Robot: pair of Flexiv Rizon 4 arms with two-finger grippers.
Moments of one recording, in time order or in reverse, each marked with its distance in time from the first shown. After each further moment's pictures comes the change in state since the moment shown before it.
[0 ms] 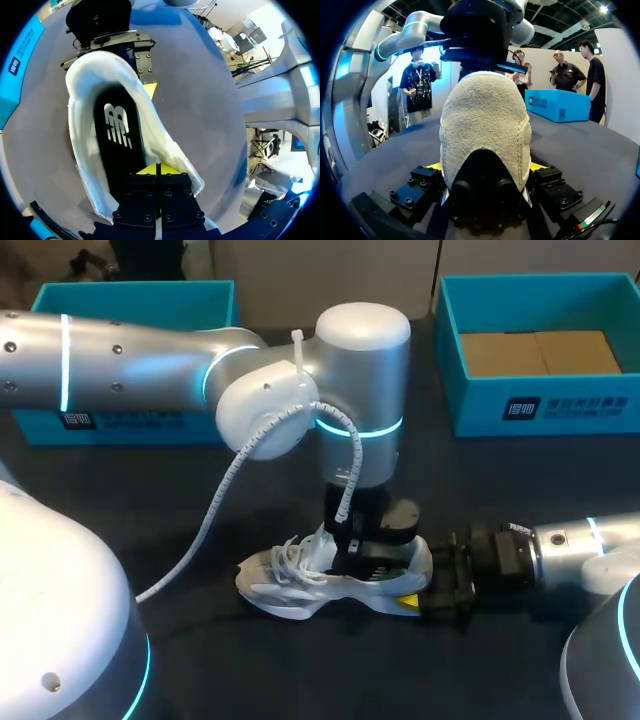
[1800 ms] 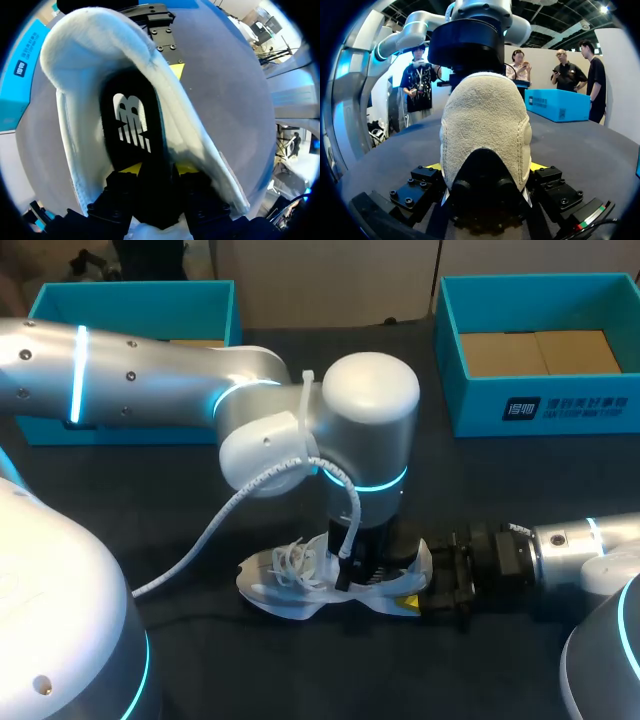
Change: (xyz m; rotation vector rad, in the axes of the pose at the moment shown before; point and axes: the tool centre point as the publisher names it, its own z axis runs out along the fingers) left arm -0.031 0.003 0.029 -0.068 -0.230 -0.005; right arm 0.000 -0.001 0.000 0.000 -0.001 0.000
